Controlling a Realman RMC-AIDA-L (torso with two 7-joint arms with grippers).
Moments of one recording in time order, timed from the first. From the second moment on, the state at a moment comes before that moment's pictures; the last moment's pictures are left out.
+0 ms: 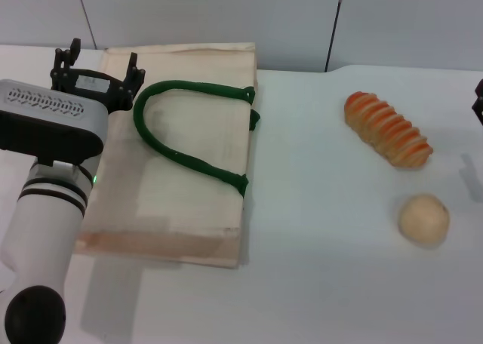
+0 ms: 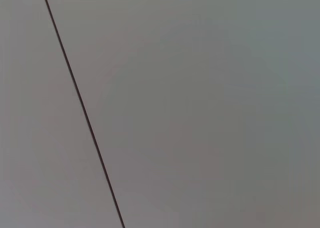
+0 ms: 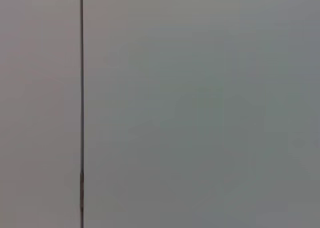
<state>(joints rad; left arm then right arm) -0.32 -2.03 2.31 0.88 -1.35 0.86 0.87 0.45 2.04 -2.46 -0.21 1.04 -1.14 0.12</state>
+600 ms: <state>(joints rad) -0.32 -2.03 2.31 0.88 -1.35 0.86 0.87 0.46 2.04 -2.46 -0.21 1.03 -1.13 0.12</state>
